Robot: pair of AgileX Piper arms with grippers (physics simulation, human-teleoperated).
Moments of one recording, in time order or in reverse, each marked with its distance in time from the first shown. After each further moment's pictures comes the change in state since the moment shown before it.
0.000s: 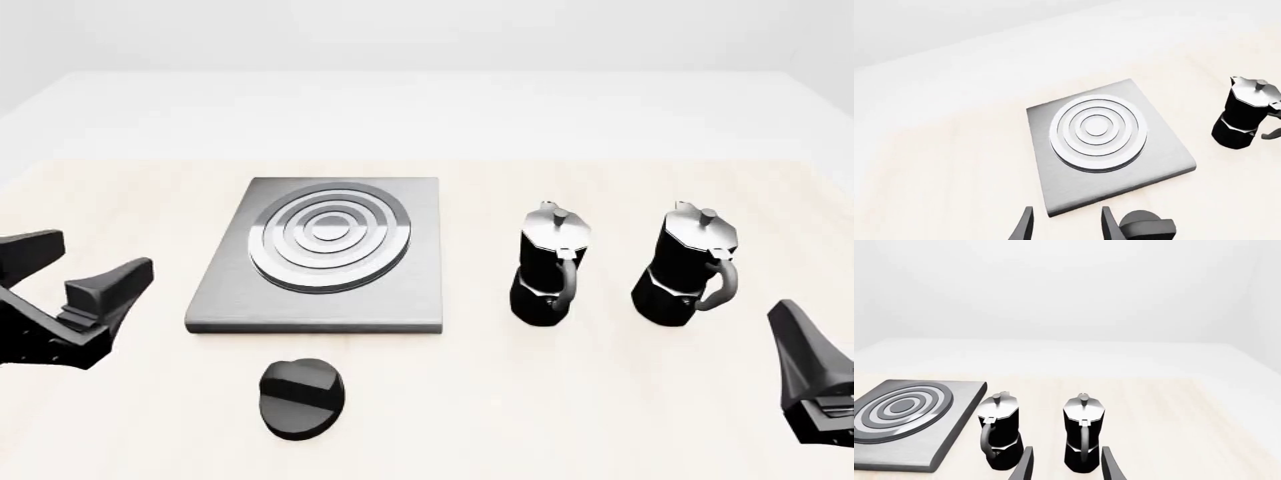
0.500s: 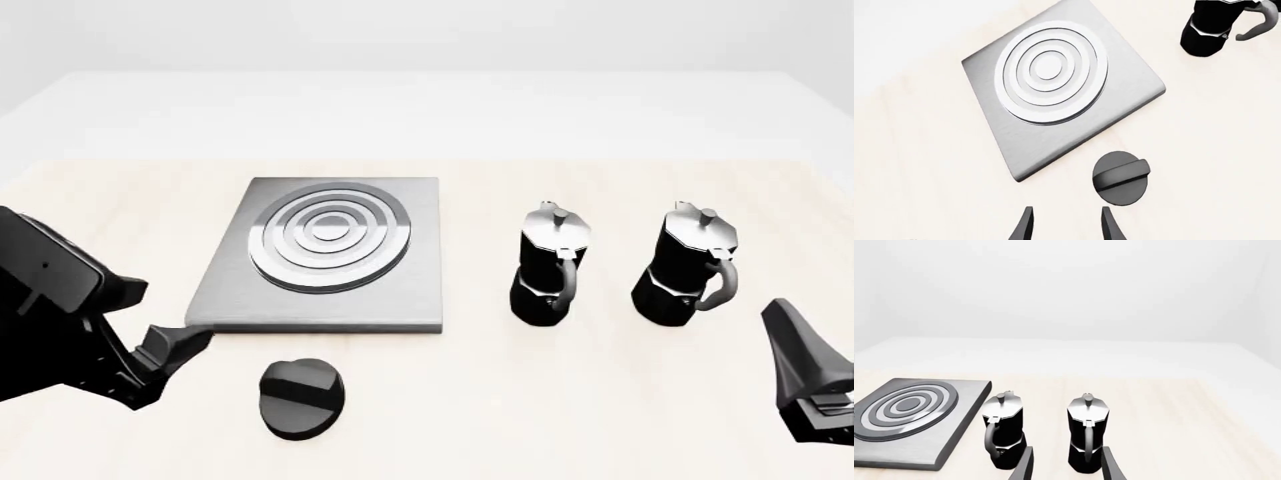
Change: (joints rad) left arm -0.148 0.219 -0.095 0.253 0.096; right arm 0.020 0.025 0.000 -0.021 0.005
